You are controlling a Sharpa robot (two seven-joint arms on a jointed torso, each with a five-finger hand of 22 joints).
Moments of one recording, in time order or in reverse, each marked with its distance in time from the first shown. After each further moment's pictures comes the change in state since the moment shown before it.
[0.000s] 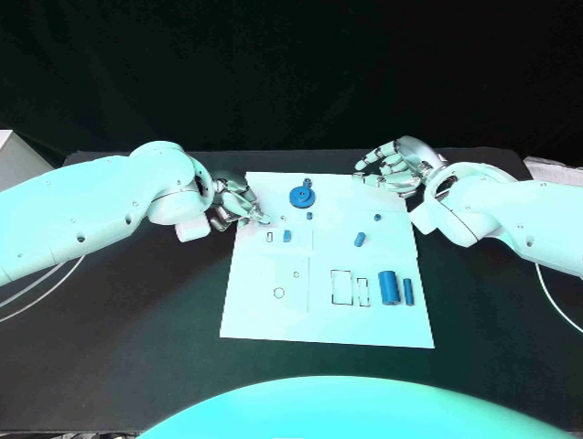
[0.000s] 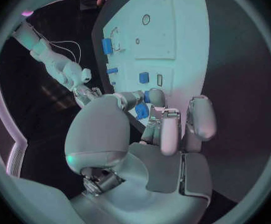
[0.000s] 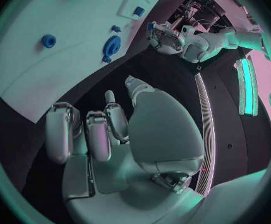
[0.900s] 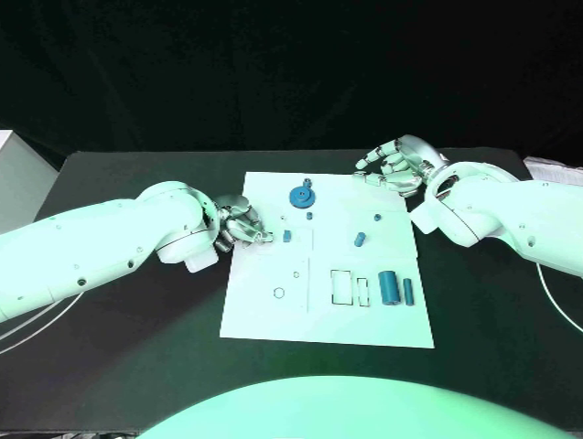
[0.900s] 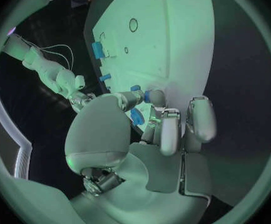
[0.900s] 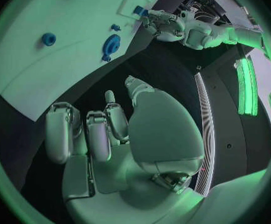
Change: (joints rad) left arm -0.106 -0.058 -0.010 0.141 -0.106 -0.235 0.010; left_hand 0.029 -0.014 0.004 0.006 0.003 -0.004 0.004 0.001 0.013 0.010 0.003 0.005 0.010 0.000 0.000 0.000 0.000 0.000 0.011 -0.003 0.009 0.012; right arm 0.001 -0.006 0.001 0.006 0.000 -0.006 0.001; right_hand 0.000 0.000 -0.003 0.003 0.000 0.000 0.000 0.000 0.000 0.000 0.000 0.000 -0.001 0.000 0.000 0.000 0.000 0.000 0.000 0.000 0.000 0.000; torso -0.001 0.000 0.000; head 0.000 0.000
